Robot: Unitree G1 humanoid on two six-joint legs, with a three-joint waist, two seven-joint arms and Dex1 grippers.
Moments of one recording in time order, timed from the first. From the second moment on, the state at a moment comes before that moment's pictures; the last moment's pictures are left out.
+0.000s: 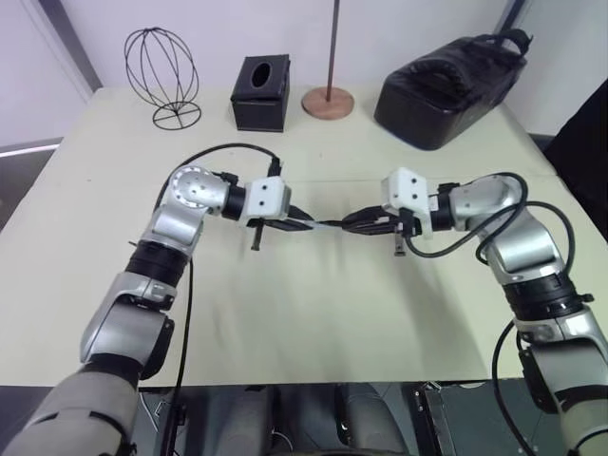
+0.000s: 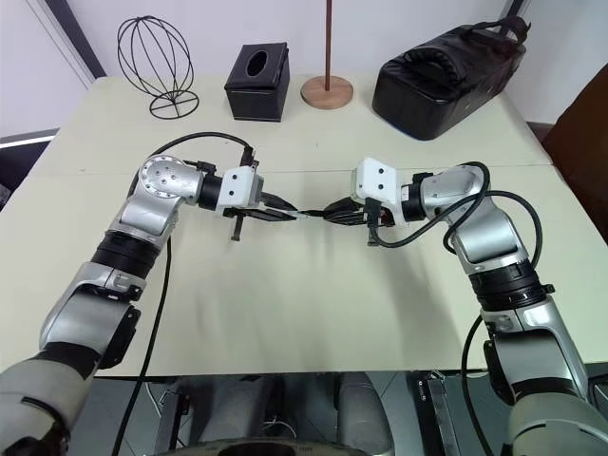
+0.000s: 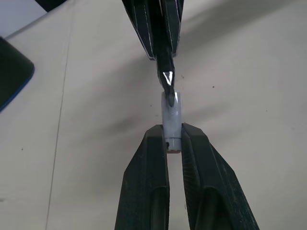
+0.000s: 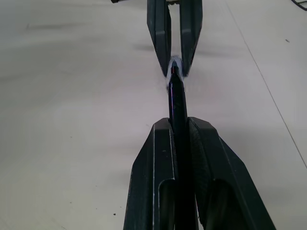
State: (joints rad) left arm -0.91 0.46 -0.25 0.54 -0.05 -0.26 -1.37; right arm -0.71 -0.69 0.19 0.06 0.19 0.28 1.25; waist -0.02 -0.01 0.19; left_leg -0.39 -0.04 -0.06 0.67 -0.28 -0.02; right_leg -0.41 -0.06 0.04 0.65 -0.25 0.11
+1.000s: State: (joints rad) left arm -0.93 0.45 -0.22 0.53 -0.10 -0.19 -1.37; right arm -0.71 -0.69 0.18 0.11 0.19 0.26 1.24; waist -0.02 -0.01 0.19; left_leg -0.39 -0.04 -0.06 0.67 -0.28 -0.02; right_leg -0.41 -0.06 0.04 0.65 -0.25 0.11
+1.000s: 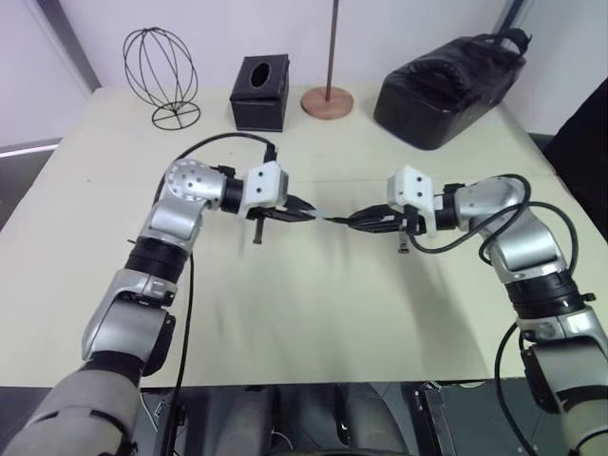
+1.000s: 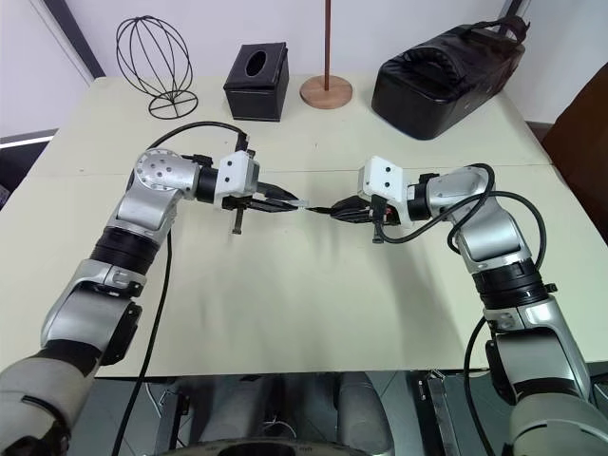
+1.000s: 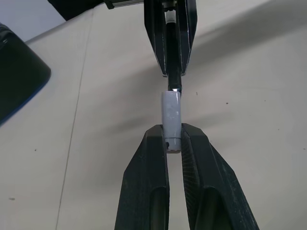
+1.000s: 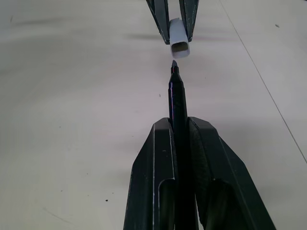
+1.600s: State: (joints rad) left arm -0.94 0.47 -0.22 0.57 -0.07 -0.23 -1.37; right arm -0.71 -0.69 0.18 0.11 0.19 0.26 1.24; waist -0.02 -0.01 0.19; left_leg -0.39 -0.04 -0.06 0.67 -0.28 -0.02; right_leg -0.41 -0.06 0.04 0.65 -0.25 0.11
